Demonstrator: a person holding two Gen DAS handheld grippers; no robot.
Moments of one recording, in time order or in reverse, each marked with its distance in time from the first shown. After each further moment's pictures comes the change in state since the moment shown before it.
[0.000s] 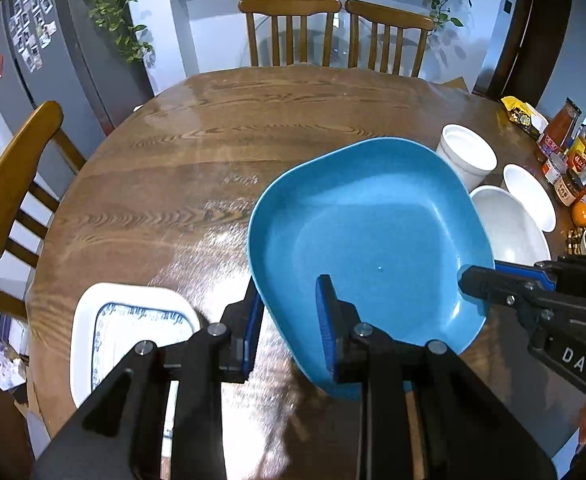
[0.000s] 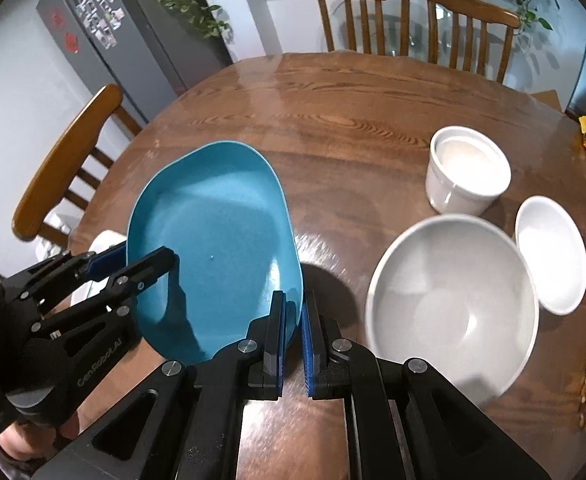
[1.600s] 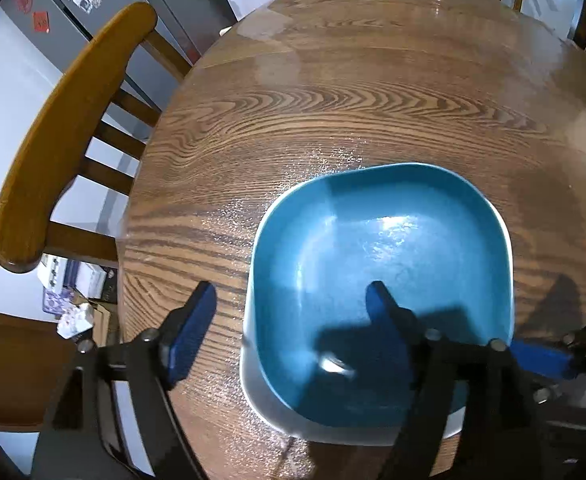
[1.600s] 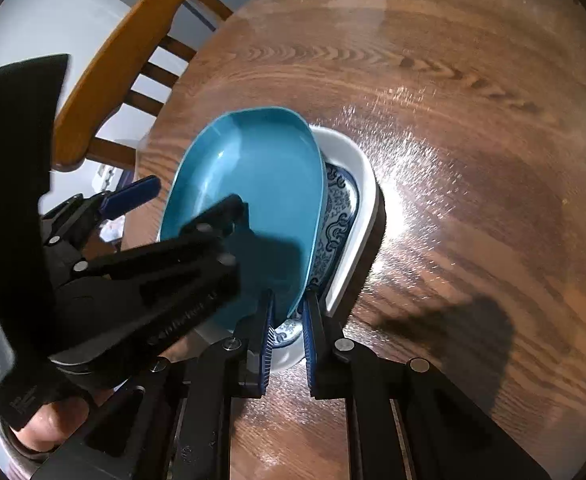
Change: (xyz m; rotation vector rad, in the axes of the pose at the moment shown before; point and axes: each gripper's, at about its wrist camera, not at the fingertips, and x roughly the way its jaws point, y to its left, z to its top) left arm 0.036 0.139 -0.047 -0.024 0.262 0.302; right arm 0.115 0.167 -0.012 -0.049 0.308 0.238
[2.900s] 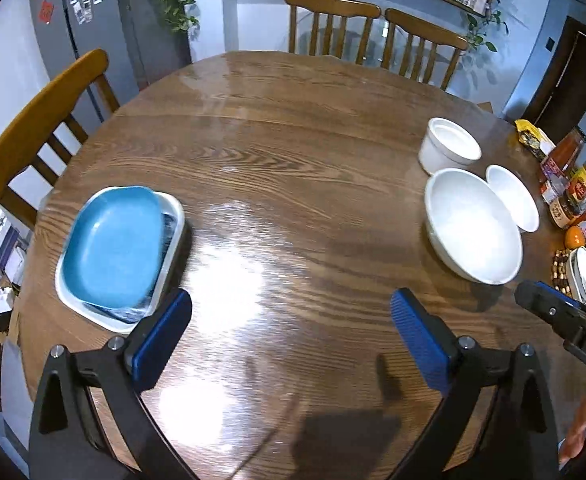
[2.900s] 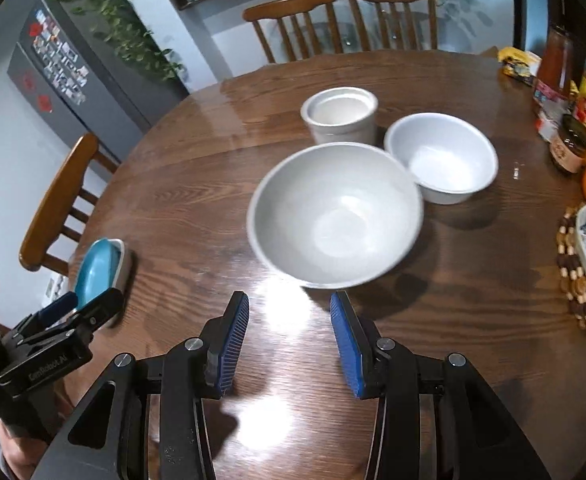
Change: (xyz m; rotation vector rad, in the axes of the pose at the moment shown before) left arm -0.123 -0.166 -0.030 -0.165 -0.222 -0.270; right arm -0.200 -0.199 -0.142 0.259 -0.444 -0.246
